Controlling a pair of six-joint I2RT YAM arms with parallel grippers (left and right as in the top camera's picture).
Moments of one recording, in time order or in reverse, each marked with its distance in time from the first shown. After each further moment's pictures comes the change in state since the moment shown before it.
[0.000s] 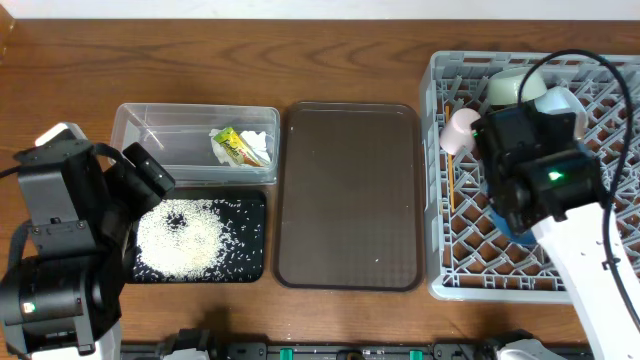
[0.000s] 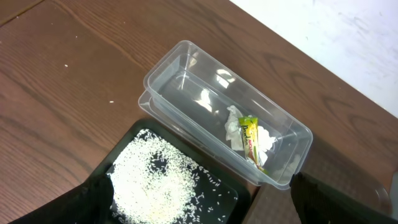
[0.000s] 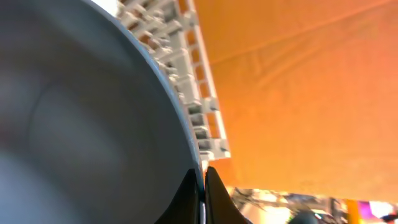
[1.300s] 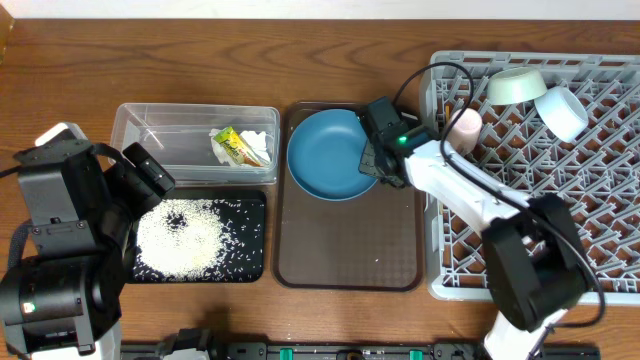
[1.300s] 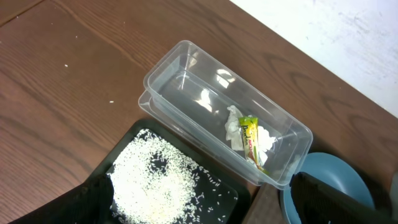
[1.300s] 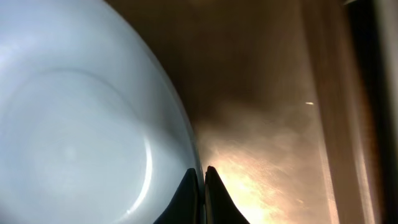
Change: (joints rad) left arm 0.000 0.000 0.000 0.000 0.000 0.000; right arm 0.247 0.572 -0.032 0.734 -0.932 0.522
